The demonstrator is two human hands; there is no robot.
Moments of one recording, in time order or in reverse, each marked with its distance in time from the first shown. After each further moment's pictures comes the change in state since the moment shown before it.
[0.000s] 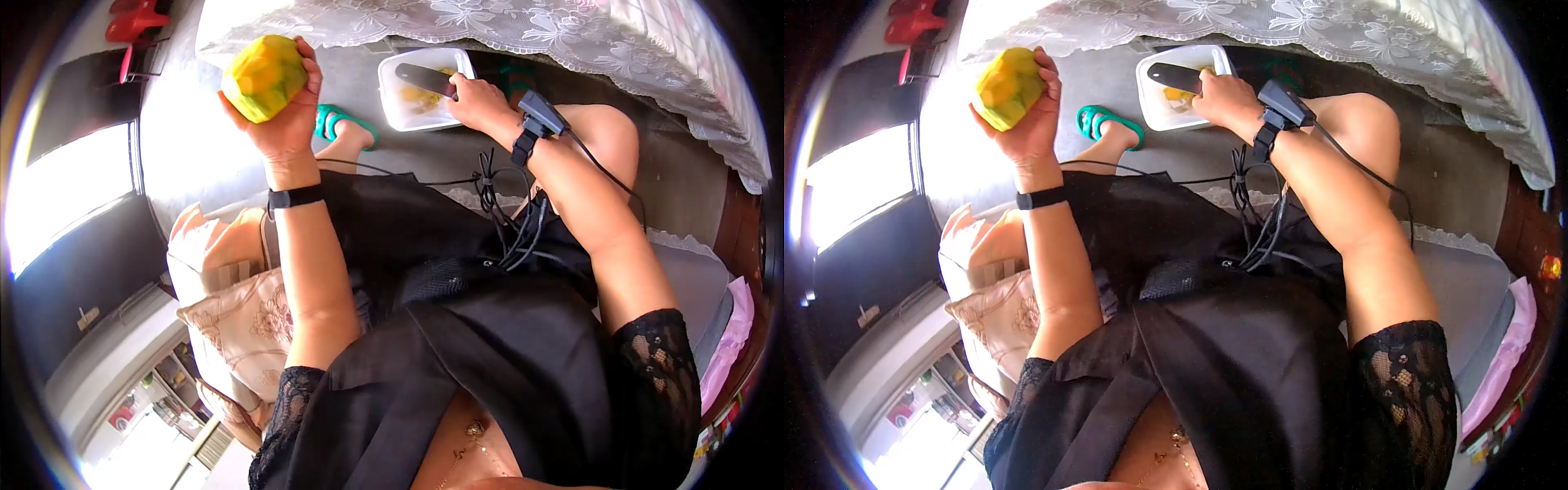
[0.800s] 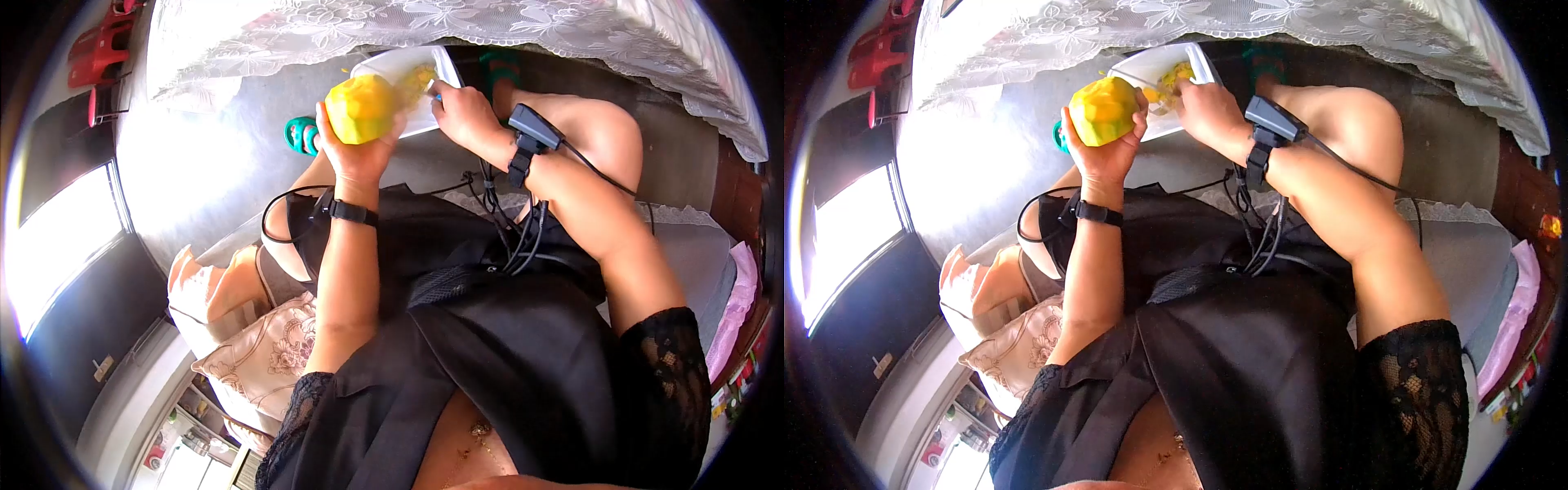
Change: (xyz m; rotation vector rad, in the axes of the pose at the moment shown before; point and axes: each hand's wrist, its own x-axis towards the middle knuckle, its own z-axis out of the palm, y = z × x) left_hand -0.008 -0.091 -0.114 0.110 0.469 -0.194; right_hand -0.006 -0.003 0.023 0.130 0.252 -0.021
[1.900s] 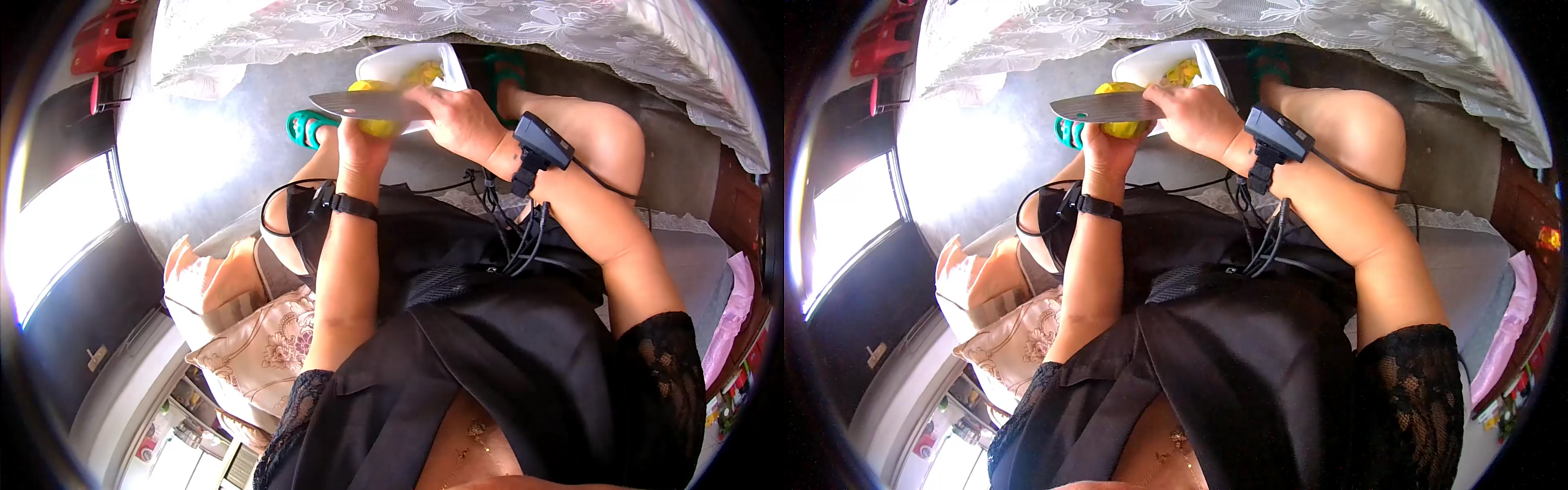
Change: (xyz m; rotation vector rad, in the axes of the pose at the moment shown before) left_hand 0.009 -0.002 -0.030 0.355 0.130 0.078; right_hand -0.009 -0.029 -0.017 0.013 0.139 -0.502
